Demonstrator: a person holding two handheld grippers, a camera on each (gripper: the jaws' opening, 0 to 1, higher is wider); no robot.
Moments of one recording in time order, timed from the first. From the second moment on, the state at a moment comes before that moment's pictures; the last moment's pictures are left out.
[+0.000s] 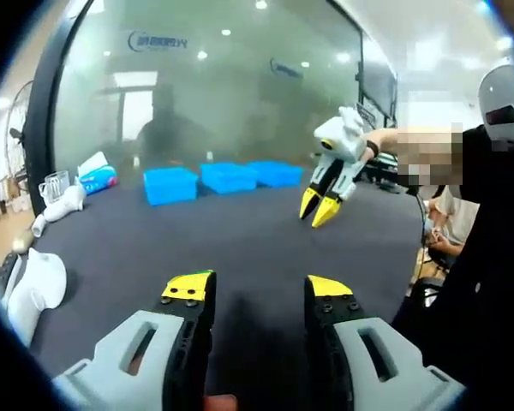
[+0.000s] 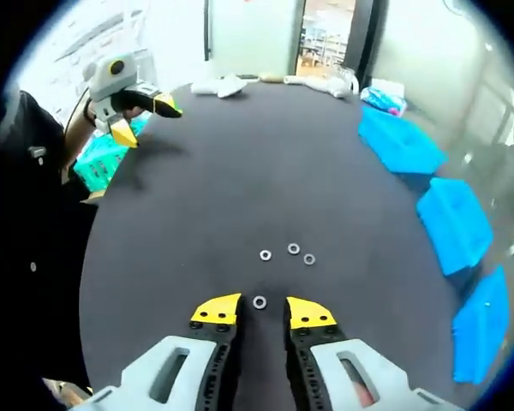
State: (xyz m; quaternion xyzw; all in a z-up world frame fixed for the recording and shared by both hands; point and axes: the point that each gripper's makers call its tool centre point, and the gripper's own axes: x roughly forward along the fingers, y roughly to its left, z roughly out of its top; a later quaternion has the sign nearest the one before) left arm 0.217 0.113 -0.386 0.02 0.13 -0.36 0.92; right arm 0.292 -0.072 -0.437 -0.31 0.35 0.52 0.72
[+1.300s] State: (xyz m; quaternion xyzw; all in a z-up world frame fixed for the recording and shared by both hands) left arm 0.227 0.128 -0.375 0.01 0.11 -0.33 0.94; right arm 0.285 -0.087 -0.415 -0.22 0.28 0.50 0.79
